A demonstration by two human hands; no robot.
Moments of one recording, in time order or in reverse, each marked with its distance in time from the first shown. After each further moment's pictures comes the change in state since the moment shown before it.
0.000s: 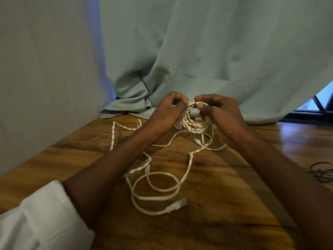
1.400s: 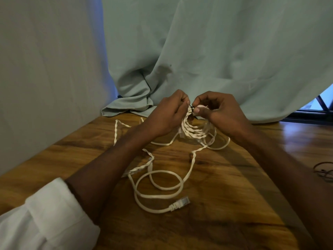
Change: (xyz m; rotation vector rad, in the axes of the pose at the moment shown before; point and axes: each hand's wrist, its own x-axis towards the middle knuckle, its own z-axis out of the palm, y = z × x) left_hand 0.004 -0.013 -0.017 0.435 -0.104 0.426; right_hand -0.004 -0.010 -0.003 -0.246 -0.169 -0.182
